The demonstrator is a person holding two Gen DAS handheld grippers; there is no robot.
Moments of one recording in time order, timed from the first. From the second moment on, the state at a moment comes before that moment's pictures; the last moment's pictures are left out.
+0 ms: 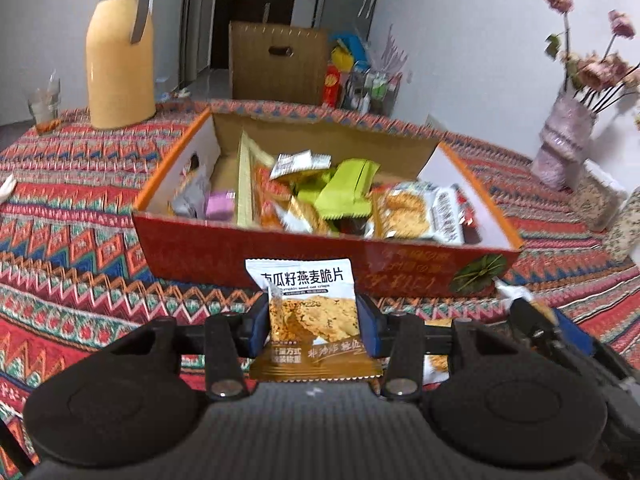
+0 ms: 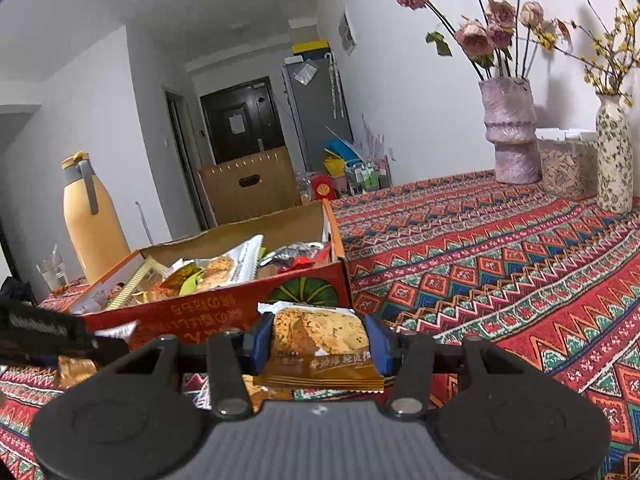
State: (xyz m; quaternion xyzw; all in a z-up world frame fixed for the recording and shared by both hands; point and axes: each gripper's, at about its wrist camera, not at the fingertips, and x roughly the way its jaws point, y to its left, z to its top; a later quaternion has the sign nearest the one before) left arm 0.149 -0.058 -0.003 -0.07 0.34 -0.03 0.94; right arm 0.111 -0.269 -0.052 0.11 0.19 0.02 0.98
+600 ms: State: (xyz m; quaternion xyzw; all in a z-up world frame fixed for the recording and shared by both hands) left arm 0.165 -0.046 0.048 -0.05 0.28 -0.02 0.96; right arm 0.117 -0.244 0.004 0.06 0.13 0.05 0.99
